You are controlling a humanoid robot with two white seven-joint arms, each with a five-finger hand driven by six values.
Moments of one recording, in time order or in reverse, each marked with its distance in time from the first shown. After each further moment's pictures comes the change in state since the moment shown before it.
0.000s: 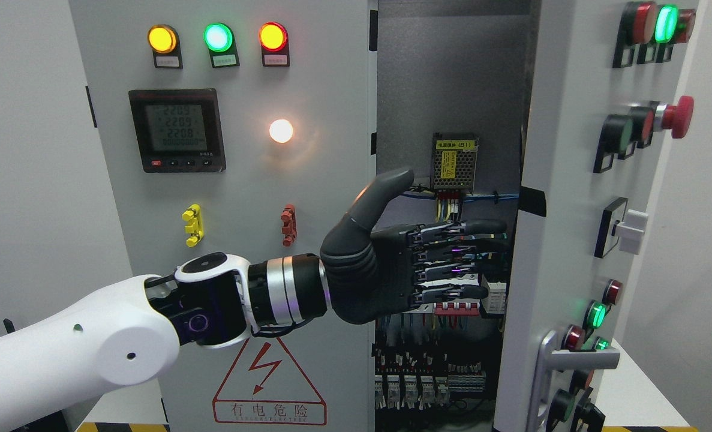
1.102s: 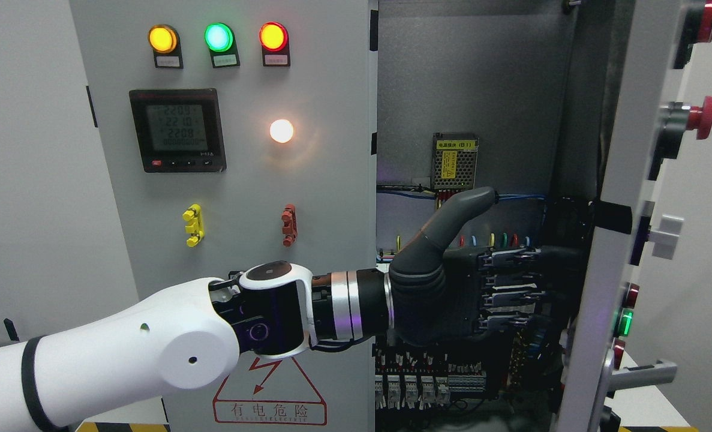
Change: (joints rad) left arm -0.018 -0.098 0.003 -0.003 0.016 0.007 0.013; right arm 0.000 0.000 0.000 0.000 0.000 0.000 0.000
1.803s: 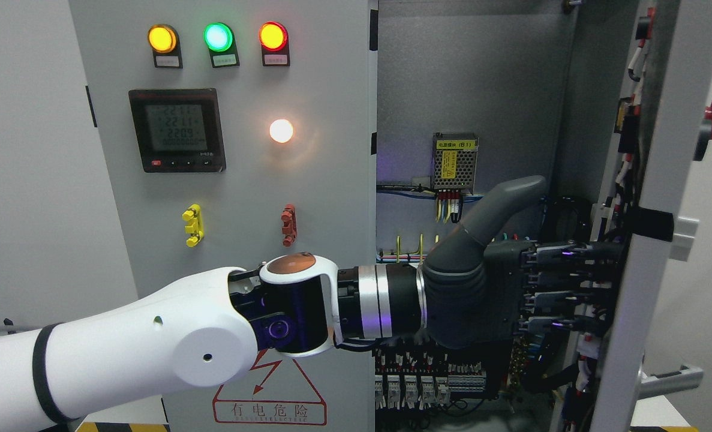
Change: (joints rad) left arm -0.048 -0.072 0.023 -0.034 -0.001 0.002 0.082; right arm 0.000 0.000 0.000 0.000 0.000 0.000 0.000
